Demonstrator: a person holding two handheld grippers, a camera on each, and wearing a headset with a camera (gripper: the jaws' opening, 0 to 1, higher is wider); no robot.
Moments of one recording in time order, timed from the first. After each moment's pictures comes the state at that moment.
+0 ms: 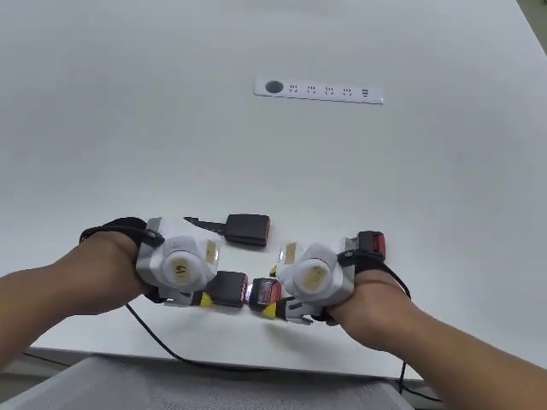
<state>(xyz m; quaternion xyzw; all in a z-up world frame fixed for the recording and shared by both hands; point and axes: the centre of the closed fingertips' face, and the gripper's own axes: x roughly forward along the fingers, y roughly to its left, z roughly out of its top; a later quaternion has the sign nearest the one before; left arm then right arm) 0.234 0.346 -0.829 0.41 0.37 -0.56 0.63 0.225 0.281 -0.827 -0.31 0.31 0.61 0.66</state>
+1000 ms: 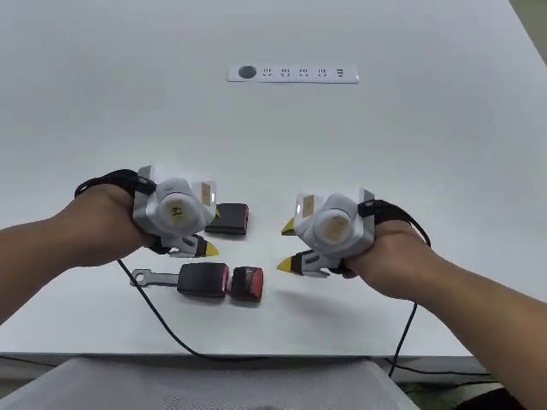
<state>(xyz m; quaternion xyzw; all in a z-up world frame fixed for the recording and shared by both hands) 0.307 0.311 -0.813 0.41 0.34 -0.55 0.65 0.285 0.214 -0.814 -0.33 0.30 0.58 0.68</state>
